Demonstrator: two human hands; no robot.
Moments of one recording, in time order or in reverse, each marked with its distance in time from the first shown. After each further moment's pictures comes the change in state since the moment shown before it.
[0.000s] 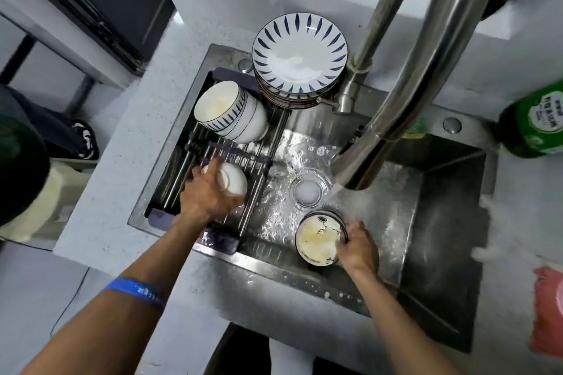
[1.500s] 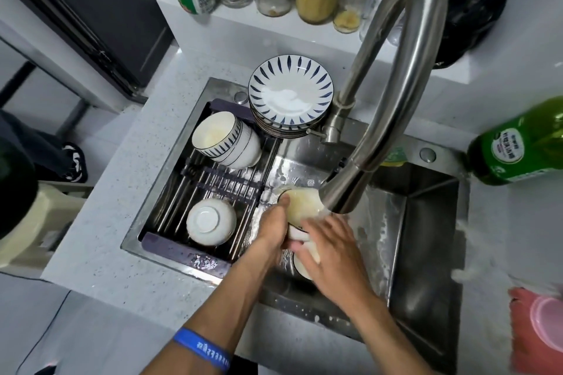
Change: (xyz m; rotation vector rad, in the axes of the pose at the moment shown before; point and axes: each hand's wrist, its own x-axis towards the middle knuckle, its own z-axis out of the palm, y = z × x) left_hand -0.054 0.119 0.043 -1.270 -0.382 -0.221; right_hand -0.068 -0.060 -0.073 -0.118 0.287 -0.938
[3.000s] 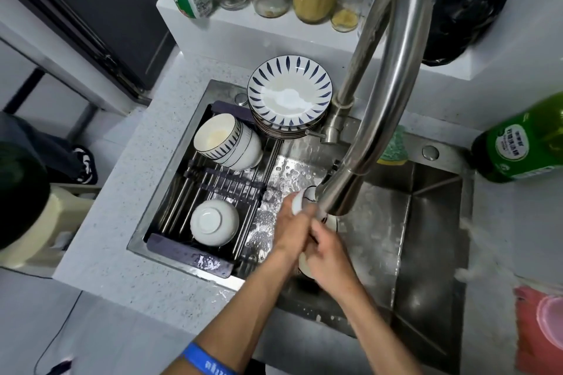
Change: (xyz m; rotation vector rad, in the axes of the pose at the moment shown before) left_hand -0.037 0.011 0.025 0.135 -0.006 0.197; right_hand 0.007 -0.004 0.008 0.584 -0.097 0.238
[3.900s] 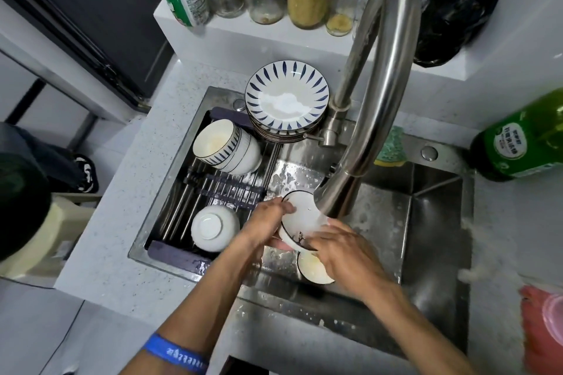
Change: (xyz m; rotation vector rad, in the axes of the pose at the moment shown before) left_hand 0.015 0.010 -0.031 0.051 -0.023 -0.097; right_hand 0.017 0.008 -0.024 -0.677 -0.237 -0.352
